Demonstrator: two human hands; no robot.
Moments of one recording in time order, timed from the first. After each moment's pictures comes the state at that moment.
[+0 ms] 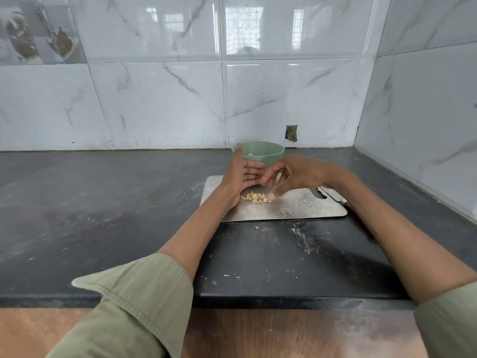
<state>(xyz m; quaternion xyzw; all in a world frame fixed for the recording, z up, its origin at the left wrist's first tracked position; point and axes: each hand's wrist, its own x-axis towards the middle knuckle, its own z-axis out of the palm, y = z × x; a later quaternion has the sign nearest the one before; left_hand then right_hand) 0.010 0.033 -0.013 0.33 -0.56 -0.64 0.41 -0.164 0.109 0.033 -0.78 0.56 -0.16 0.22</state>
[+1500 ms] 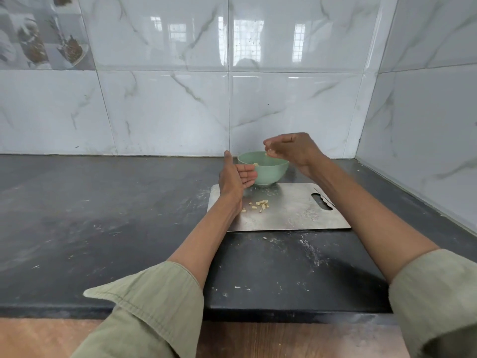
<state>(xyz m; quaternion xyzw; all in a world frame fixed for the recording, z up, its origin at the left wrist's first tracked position) 0.021 0.014 -0.012 0.34 -0.46 -0.63 0.52 -0.153 0.053 0.055 -0.56 0.52 -0.58 0.29</state>
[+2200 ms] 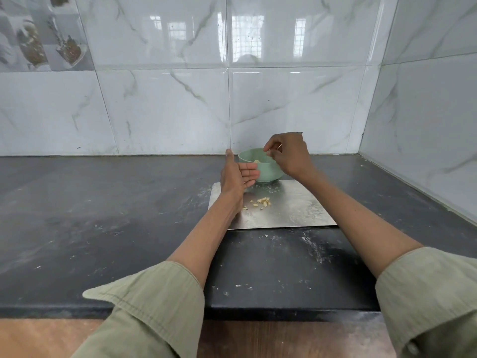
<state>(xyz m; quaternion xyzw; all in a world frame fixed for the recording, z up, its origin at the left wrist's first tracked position) 0.019 0.012 -0.014 0.36 -0.48 -0.62 0.50 -0.146 0.035 0.031 -0.66 0.61 -0.43 -0.06</state>
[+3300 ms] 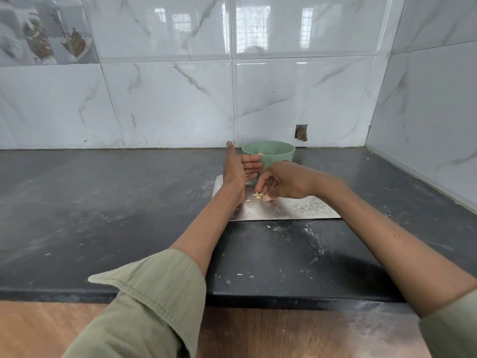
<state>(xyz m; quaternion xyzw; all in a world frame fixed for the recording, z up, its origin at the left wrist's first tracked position) 0.023 0.020 -0.012 0.36 -0.48 -0.63 0.49 -0.119 0.093 0.017 -0.80 0.57 -0.13 0.12</state>
